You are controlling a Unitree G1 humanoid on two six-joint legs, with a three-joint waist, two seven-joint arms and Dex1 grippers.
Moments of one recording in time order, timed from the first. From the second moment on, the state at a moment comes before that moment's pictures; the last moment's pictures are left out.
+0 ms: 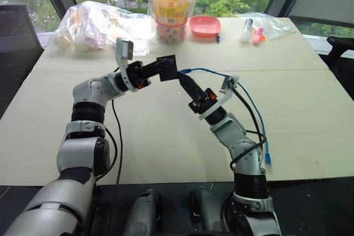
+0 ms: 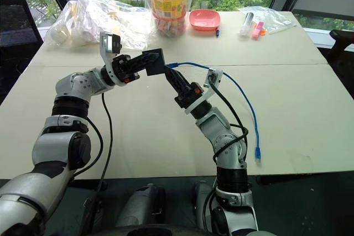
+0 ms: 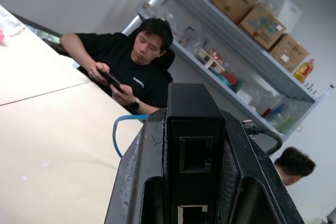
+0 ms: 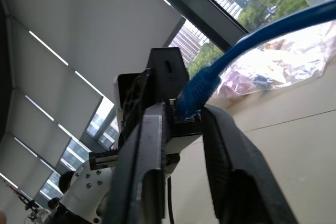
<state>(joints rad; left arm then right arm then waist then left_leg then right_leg) -1.01 0.34 0.22 0.76 -0.62 0.81 -1.36 -0.36 0.09 -0.08 -0.17 0.92 0.56 0.37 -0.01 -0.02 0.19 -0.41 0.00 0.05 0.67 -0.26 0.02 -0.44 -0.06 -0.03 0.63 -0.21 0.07</state>
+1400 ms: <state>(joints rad) -0.80 0.37 0.16 0.57 -0.39 0.34 -0.96 -0.95 -0.29 -0.10 0.81 0.38 0.24 0.51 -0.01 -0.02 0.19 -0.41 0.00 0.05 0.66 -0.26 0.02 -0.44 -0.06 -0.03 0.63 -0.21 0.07</state>
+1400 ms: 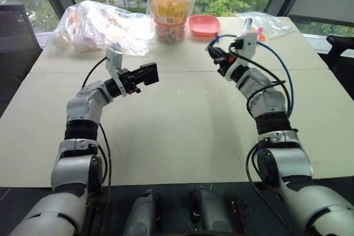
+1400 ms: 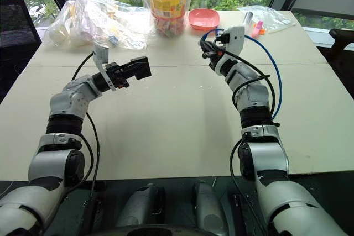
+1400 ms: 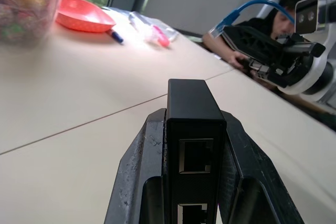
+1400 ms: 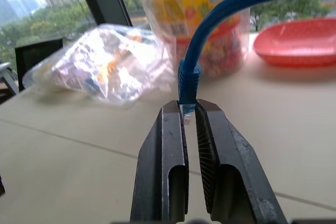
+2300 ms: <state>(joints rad) -0.83 0.15 0.00 0.90 -0.14 -0.11 -0.67 -0.47 -0.33 0.01 0.04 0.36 0.53 0.68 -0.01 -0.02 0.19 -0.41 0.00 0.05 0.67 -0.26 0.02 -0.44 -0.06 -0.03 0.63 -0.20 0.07</state>
